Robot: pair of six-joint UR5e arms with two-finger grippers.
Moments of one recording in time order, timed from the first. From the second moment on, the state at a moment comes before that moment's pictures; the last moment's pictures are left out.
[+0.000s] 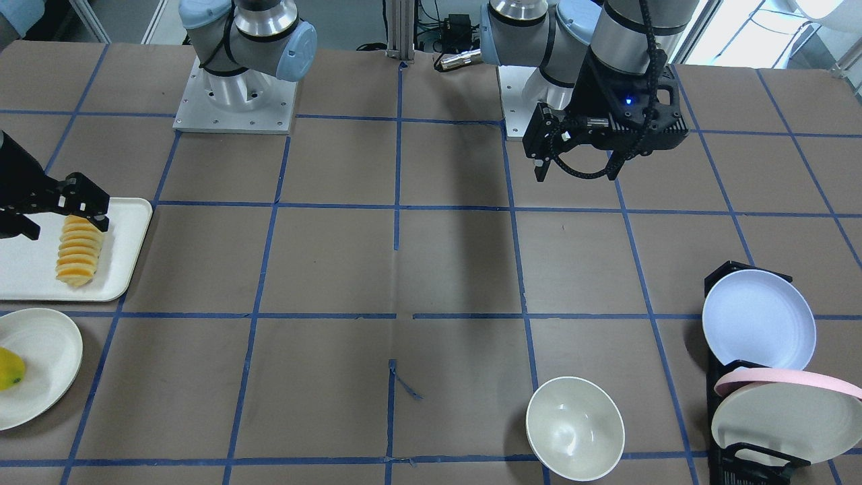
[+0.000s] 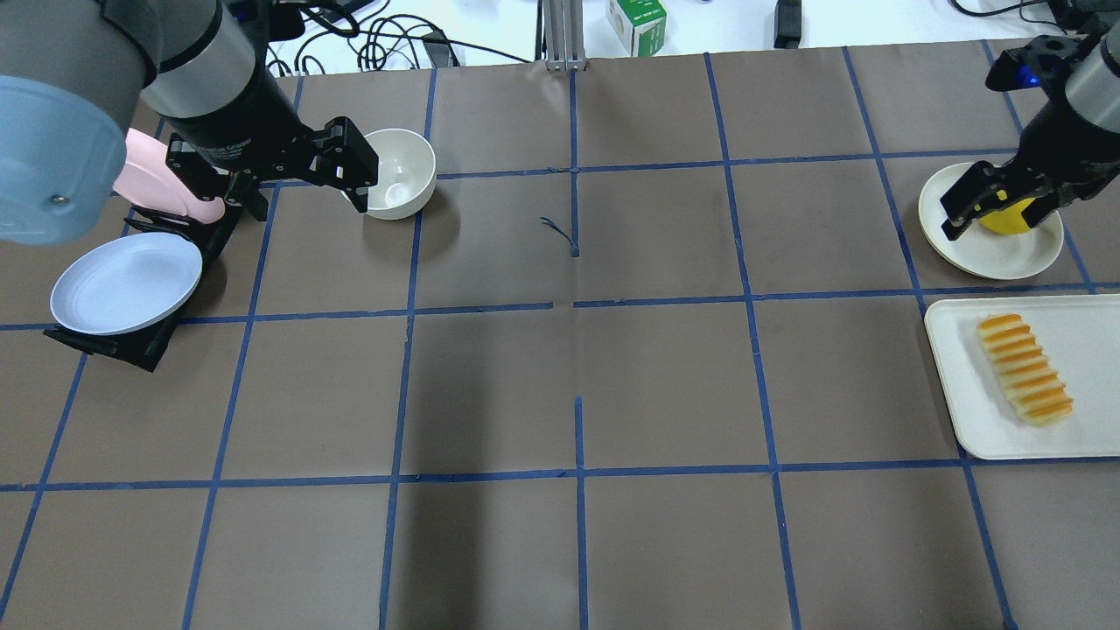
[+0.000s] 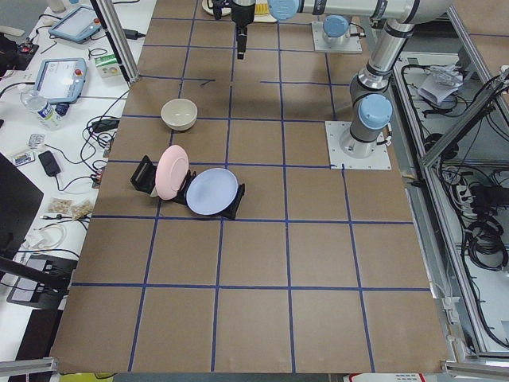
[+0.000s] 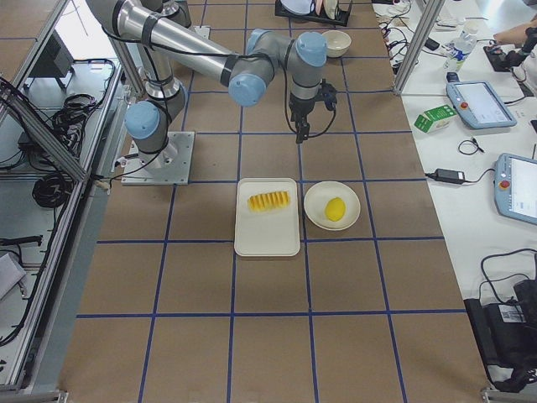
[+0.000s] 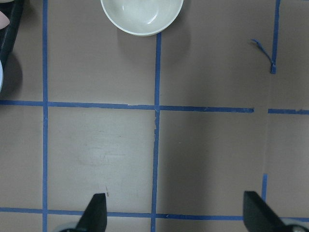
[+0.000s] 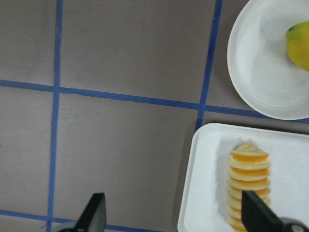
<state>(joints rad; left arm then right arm) -1.61 -1.55 -1.59 -1.49 1.58 -0.08 1.13 -1.49 1.77 -1.83 -1.56 -0.59</state>
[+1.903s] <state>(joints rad) -1.01 -1.67 -1.68 -1.32 1.57 0.14 0.89 -1.33 2.09 -2.26 -1.66 -0.98</state>
